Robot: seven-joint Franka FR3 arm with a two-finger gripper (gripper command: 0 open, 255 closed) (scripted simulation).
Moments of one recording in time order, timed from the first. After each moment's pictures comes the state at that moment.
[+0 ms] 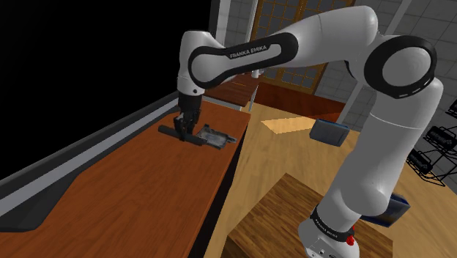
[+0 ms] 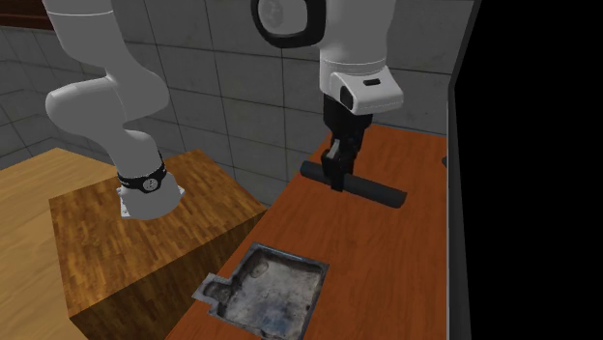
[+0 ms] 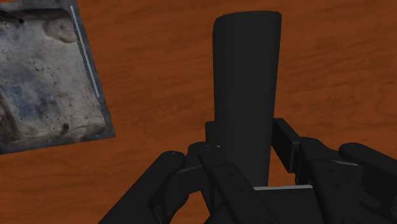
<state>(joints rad) 0.12 0.11 0.29 -1.92 0.06 2.02 0.02</state>
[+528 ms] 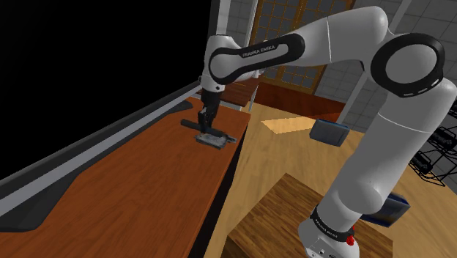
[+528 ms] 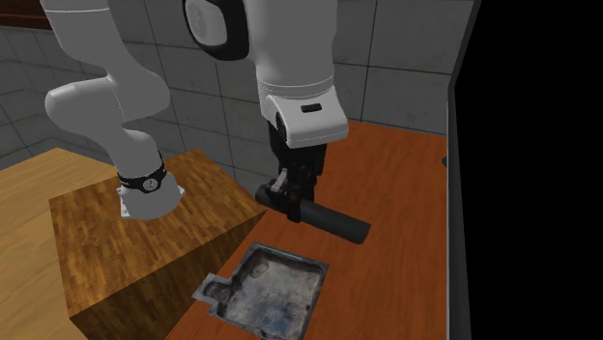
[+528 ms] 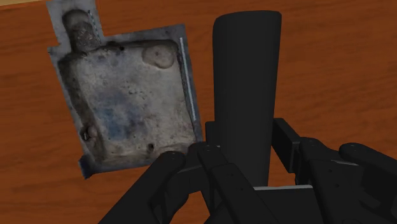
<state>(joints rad) 0.02 0.03 0.20 -2.04 0.08 2.04 -0.17</state>
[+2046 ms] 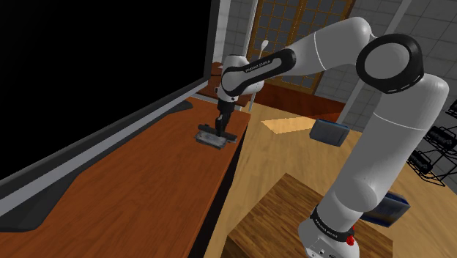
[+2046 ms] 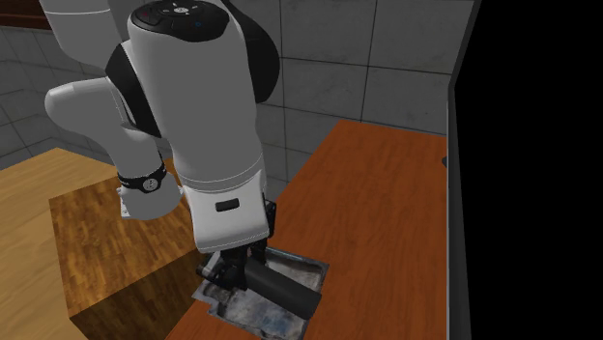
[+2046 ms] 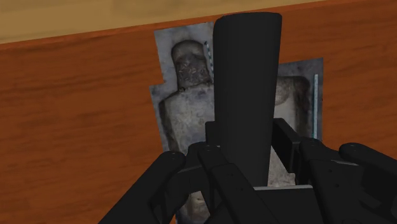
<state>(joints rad) -0.08 0.07 0.11 -2.14 0.08 2.18 -0.38</state>
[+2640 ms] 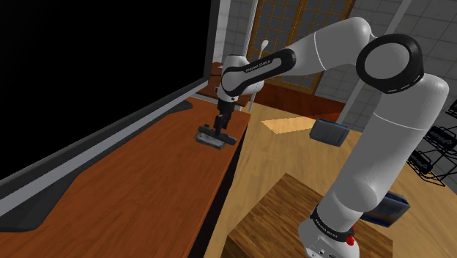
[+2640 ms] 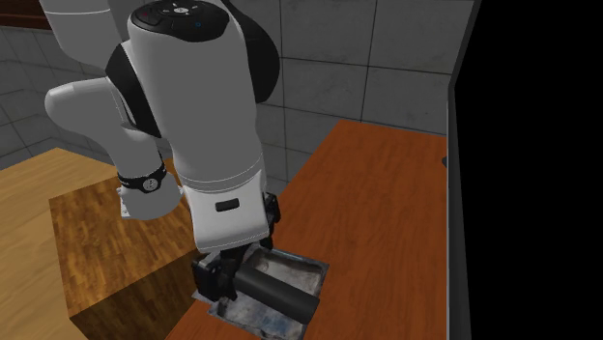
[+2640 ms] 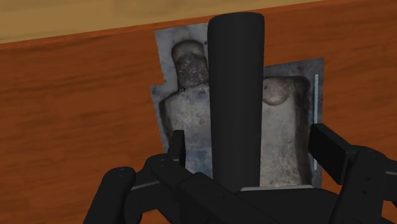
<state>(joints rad) -0.08 0.07 0.11 -2.14 0.08 2.18 -0.38</state>
